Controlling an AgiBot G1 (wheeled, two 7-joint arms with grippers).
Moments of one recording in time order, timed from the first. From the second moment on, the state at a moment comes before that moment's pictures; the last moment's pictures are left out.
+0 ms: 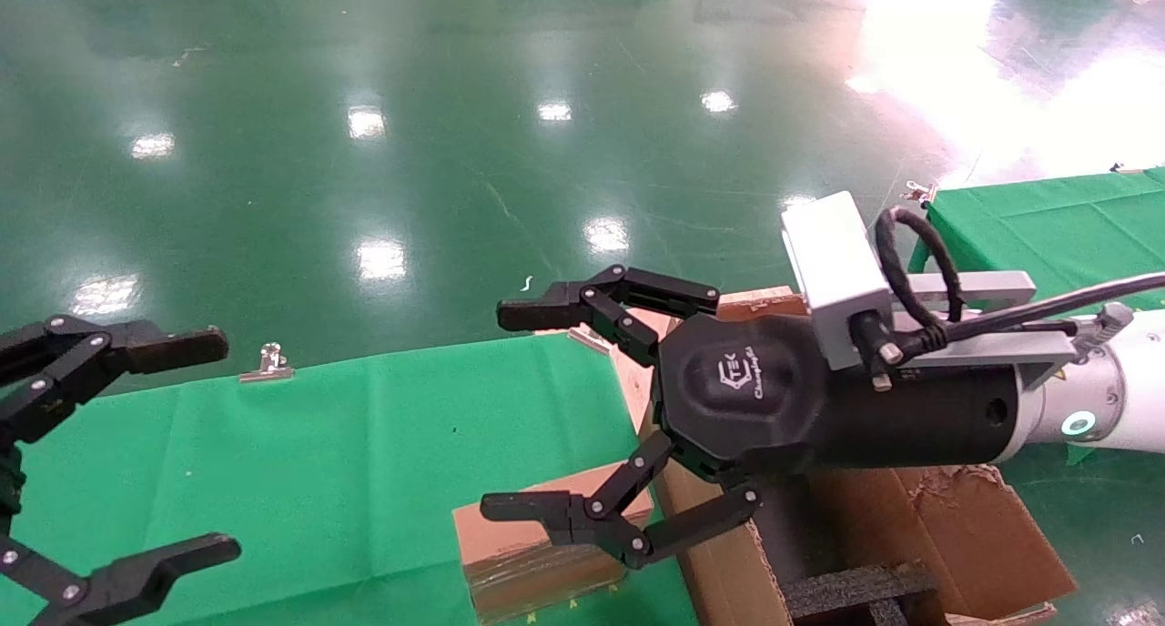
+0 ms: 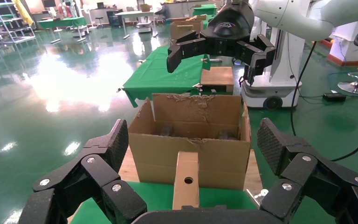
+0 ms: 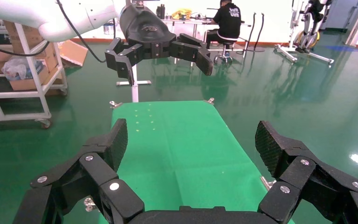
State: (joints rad) left arm -1.08 0.60 0.30 -1.28 0.72 1.49 -0.18; right arm 1.08 -0.61 -0.29 1.28 -0.74 -1.49 0.19
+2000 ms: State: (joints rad) left arm -1.08 0.60 0.30 -1.28 0.71 1.49 -0.17; right arm 1.55 -0.94 -0.87 1.29 -1.68 -1.56 0.24
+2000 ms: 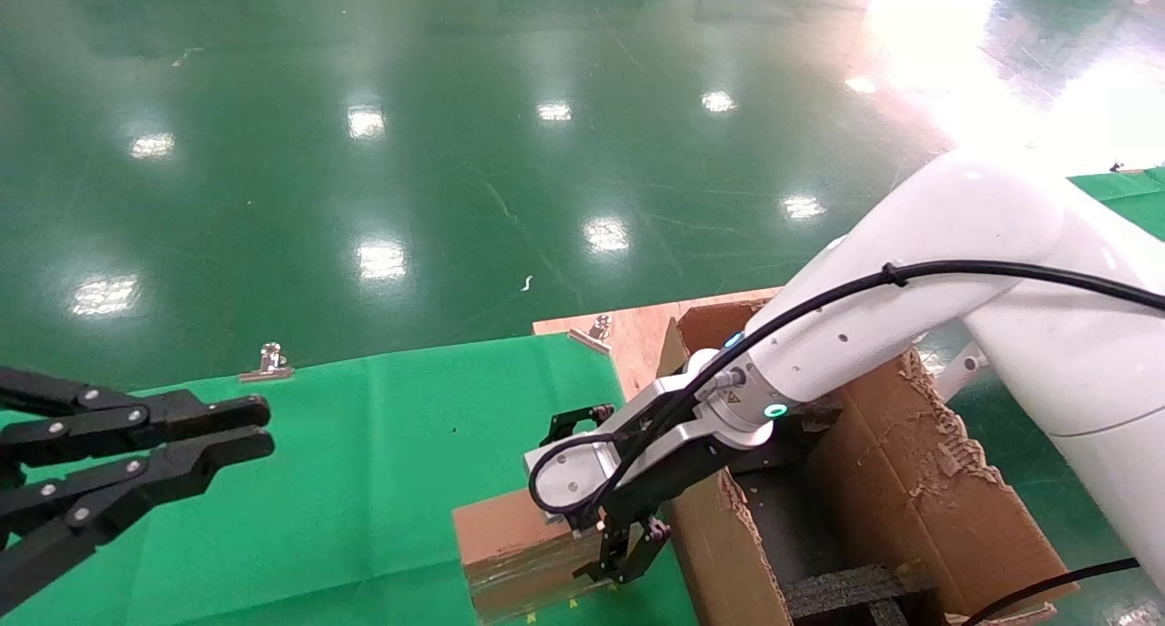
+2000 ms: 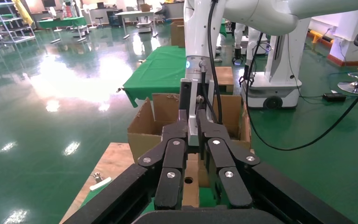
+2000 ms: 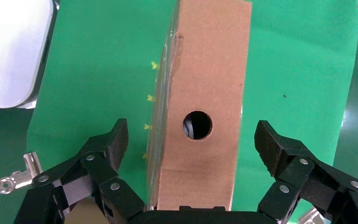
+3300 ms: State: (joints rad) left arm -1.08 0.60 0.30 -1.28 0.71 1.49 -0.17; right arm 1.56 -0.93 -0.84 1.26 -1.65 -1.55 0.25
